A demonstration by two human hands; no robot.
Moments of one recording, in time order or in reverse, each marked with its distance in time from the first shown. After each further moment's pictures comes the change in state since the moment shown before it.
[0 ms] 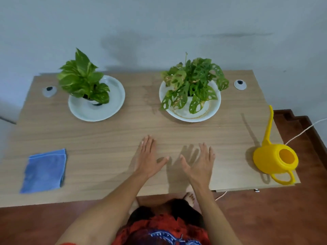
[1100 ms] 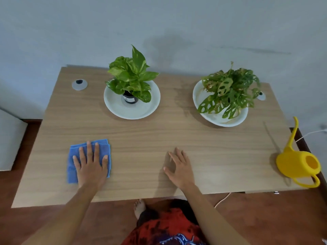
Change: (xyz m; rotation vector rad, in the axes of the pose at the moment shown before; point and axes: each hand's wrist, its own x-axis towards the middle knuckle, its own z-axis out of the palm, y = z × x) left_hand -0.096 -0.314 -0.059 0.077 0.253 -0.425; right_hand -0.074 -0.119 0.125 -0.264 -0.541 -0.249
